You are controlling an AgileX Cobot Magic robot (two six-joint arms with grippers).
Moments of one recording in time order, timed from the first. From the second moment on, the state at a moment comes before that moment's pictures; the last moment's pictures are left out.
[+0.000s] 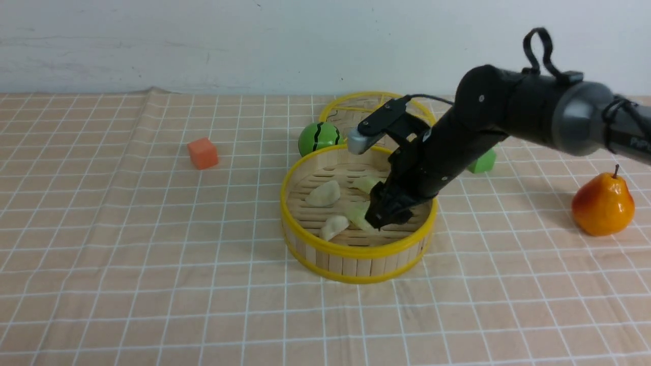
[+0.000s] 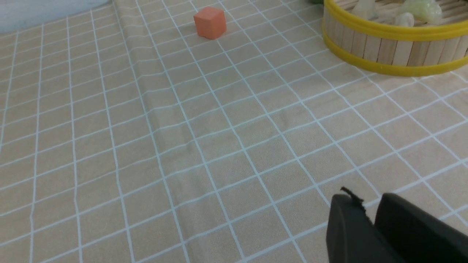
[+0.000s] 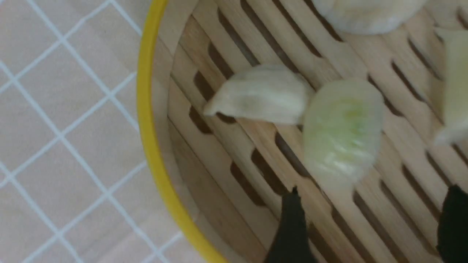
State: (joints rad) right arm 0.39 1.99 -1.64 0.33 0.83 -0.60; left arm -0.60 0.10 -0.30 0.45 0.73 -0.34
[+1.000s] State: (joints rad) right arm 0.39 0.72 -0.62 -0.02 0.26 -0.08; left arm -0.60 0.10 -0.30 0.45 0.74 -0.34
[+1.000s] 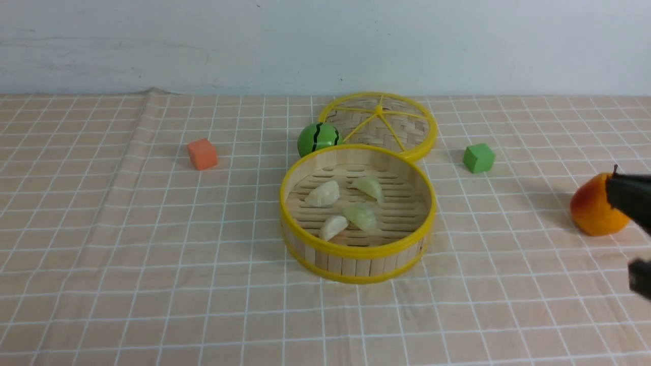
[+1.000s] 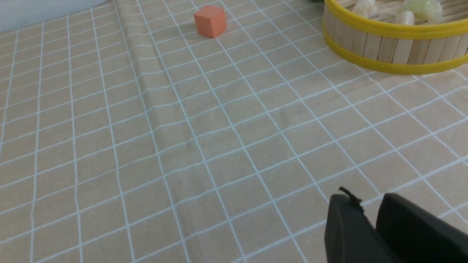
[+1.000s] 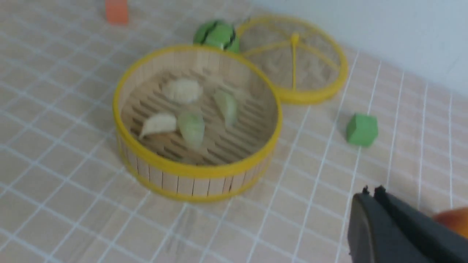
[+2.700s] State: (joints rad) right arm 0.09 -0.01 0.02 0.10 0.39 0.02; left arm -0.60 0.10 -0.30 0.45 0.74 -0.34
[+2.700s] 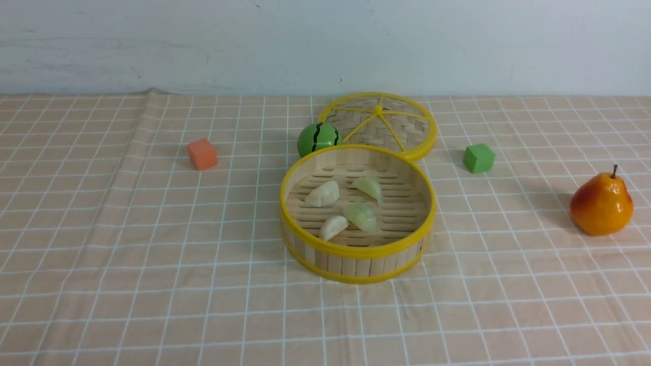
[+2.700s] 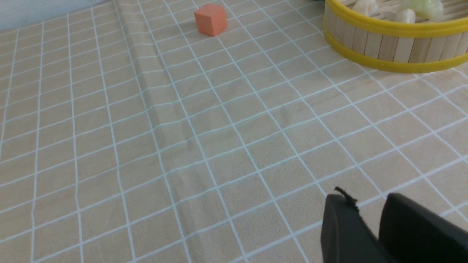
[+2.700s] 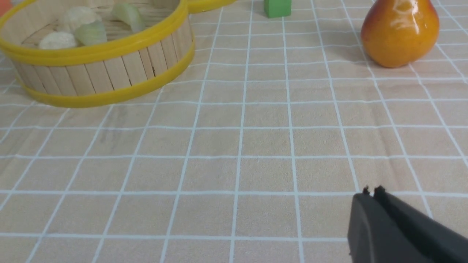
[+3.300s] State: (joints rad) right arm 0.09 -0.01 0.02 0.10 0.39 0.02; left arm -0.59 0.01 -0.28 0.53 0.78 -0.34
